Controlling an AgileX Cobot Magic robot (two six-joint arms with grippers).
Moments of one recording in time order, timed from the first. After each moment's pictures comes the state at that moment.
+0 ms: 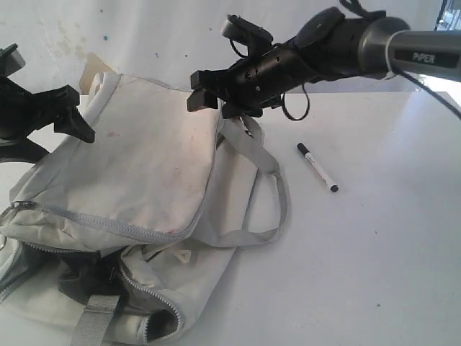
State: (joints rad) left arm -0.03 1.71 -1.21 -0.60 0.82 0.19; right arm 0.41 2.13 -1.73 0.88 0.66 -0.51
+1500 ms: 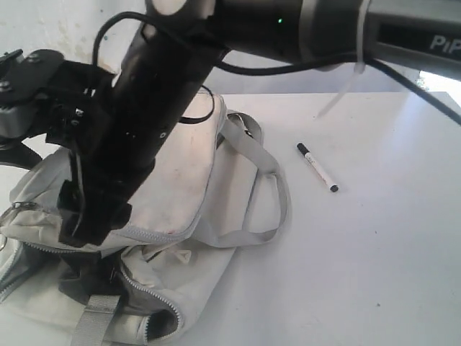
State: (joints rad) left arm -0.03 1.71 -1.23 -0.52 0.89 0.24; right arm 0.92 1.88 -1.73 0.47 1.09 -0.93
